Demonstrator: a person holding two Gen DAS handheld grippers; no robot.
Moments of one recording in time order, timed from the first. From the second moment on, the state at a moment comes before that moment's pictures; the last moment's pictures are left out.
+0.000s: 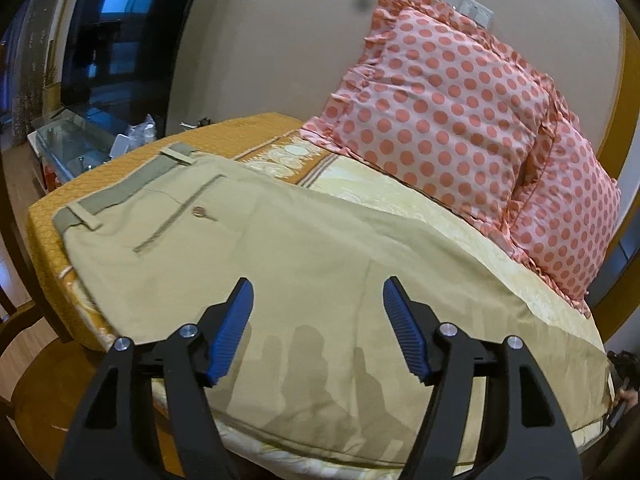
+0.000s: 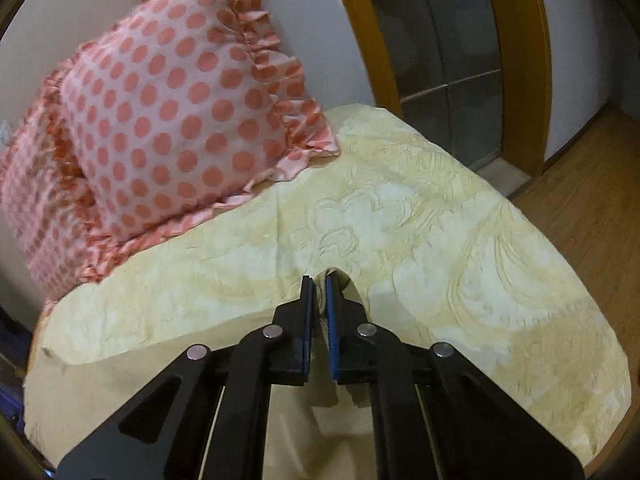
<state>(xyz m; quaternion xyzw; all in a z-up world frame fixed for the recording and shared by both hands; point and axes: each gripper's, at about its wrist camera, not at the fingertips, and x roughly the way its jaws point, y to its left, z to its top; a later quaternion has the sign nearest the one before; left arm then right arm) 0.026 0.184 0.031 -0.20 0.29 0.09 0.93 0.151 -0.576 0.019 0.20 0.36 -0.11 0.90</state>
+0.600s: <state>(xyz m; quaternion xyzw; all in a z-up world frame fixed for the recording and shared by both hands) 0.019 0.183 0.014 -0.18 0.28 0.04 0.94 -0.037 -0.560 -0.008 0.37 0.25 -0.18 0.87</state>
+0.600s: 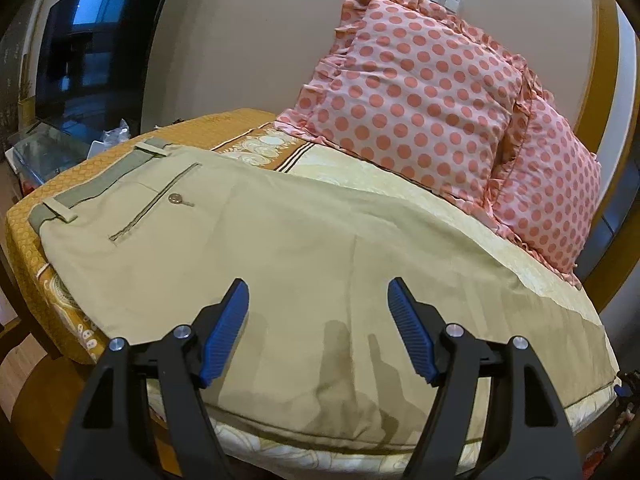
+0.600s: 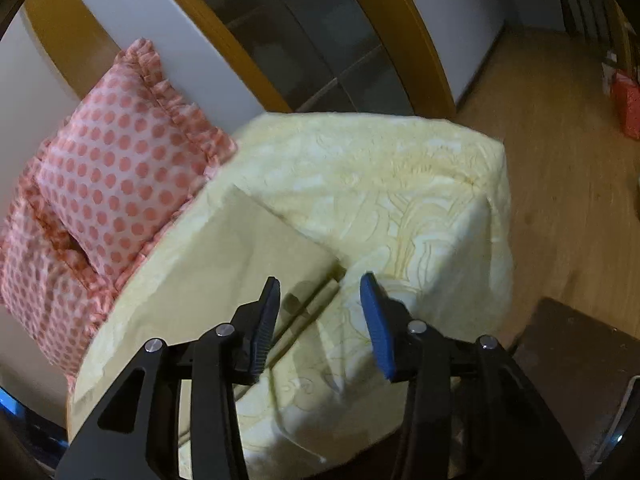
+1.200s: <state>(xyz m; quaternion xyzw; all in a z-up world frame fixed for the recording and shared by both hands) 0.005 0.208 0.002 -0.20 0.28 0.08 0.94 -0.020 -0.521 -0.005 0.41 0.15 -0.10 0.90</state>
